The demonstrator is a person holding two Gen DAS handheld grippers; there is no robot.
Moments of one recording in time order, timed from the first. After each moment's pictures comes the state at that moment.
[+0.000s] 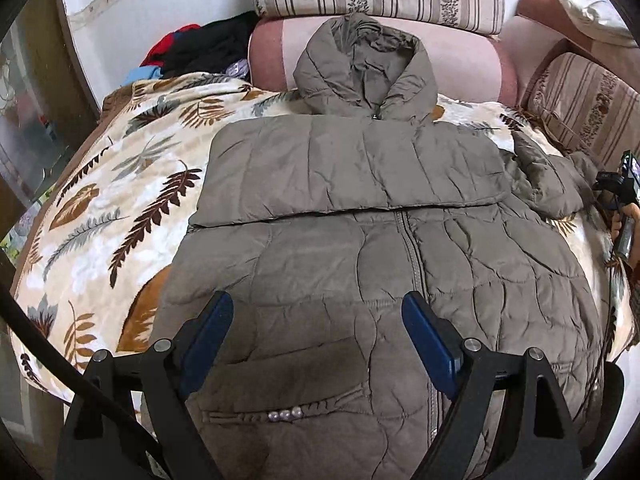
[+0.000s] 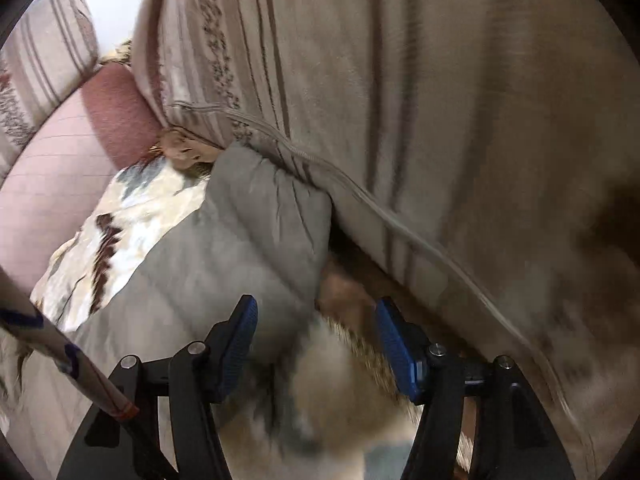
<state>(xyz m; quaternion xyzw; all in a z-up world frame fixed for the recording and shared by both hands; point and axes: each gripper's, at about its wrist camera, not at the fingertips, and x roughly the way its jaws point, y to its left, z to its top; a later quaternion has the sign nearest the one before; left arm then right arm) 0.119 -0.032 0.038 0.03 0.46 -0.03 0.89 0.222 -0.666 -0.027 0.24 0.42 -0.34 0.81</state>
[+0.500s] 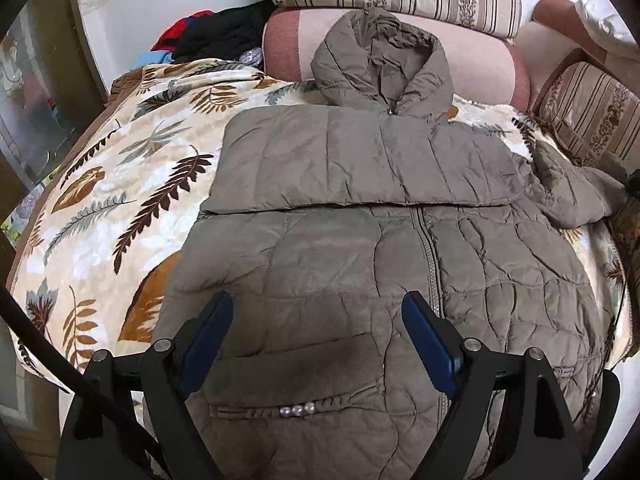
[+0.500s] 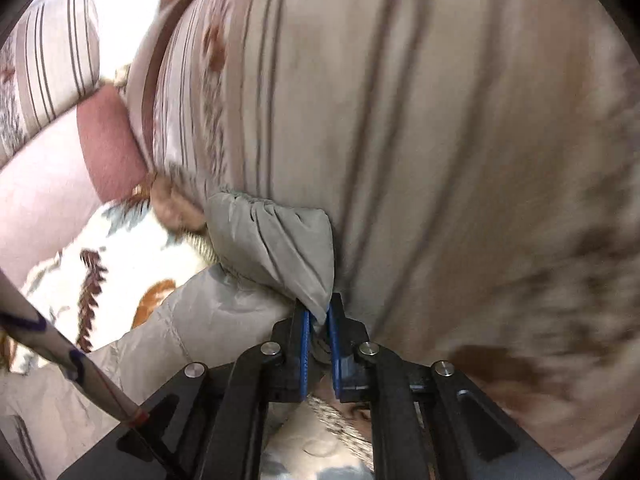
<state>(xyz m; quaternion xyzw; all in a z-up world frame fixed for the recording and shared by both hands) 0.116 -0.012 0.037 0.01 0.47 -0.01 0.88 0.199 -0.649 0.060 0.14 0.36 -0.41 0.82</state>
